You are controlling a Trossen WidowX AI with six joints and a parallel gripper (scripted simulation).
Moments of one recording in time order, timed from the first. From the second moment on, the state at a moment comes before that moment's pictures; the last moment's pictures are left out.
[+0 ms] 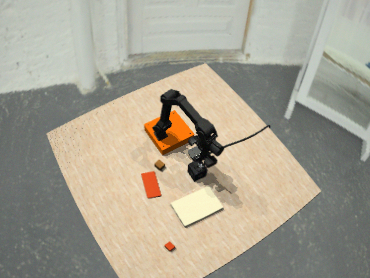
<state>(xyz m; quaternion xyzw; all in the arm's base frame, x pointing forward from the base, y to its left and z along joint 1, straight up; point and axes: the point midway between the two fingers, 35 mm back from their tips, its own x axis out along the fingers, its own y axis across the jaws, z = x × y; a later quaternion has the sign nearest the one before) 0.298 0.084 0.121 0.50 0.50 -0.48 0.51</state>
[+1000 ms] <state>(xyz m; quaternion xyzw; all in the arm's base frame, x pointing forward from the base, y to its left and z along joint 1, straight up) 0.298 0.086 0.117 0.50 0.50 -0.48 0.51</state>
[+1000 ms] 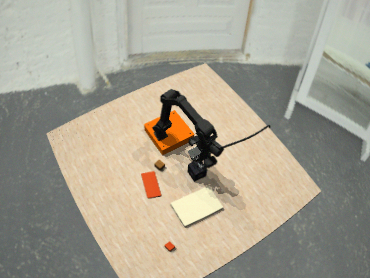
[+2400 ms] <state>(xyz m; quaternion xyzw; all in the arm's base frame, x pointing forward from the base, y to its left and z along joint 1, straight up) 0.297 0.088 0.112 0.52 0.51 -0.48 0.50</state>
